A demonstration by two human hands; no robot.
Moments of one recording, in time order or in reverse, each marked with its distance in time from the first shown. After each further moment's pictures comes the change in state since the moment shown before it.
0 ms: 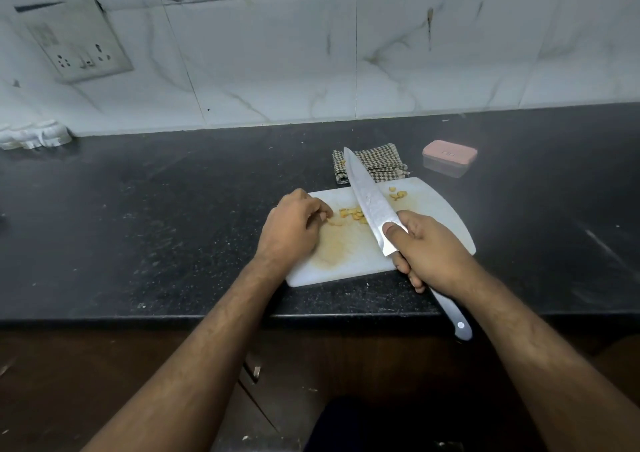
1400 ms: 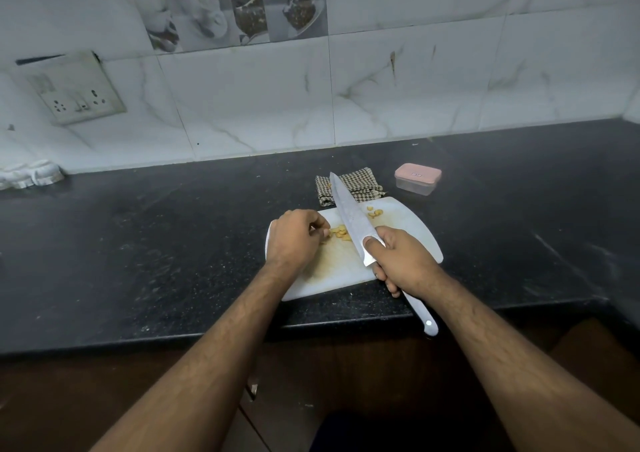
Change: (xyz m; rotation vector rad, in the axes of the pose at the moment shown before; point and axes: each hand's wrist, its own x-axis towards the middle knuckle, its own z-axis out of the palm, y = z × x) left_hand 0.009 0.038 -0.004 -0.047 0.006 -0.102; right_hand 0.003 0.003 0.002 -0.012 0.064 0.057
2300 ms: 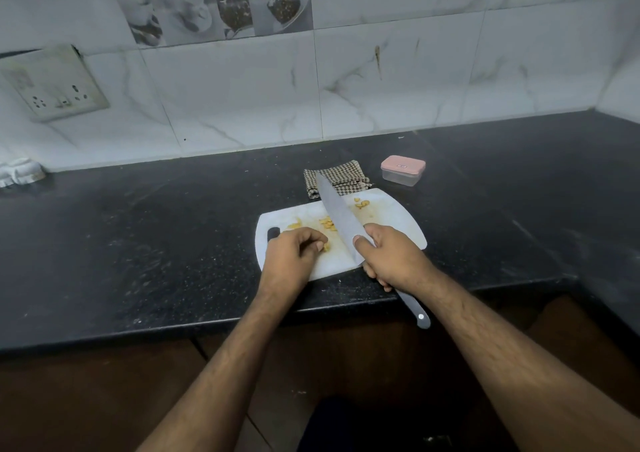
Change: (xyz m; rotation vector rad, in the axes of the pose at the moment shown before) left_hand -0.054 -0.002 0.010 -0.245 0.000 0.004; right_hand -0.023 -0.007 0.001 -0.134 0.026 -0.008
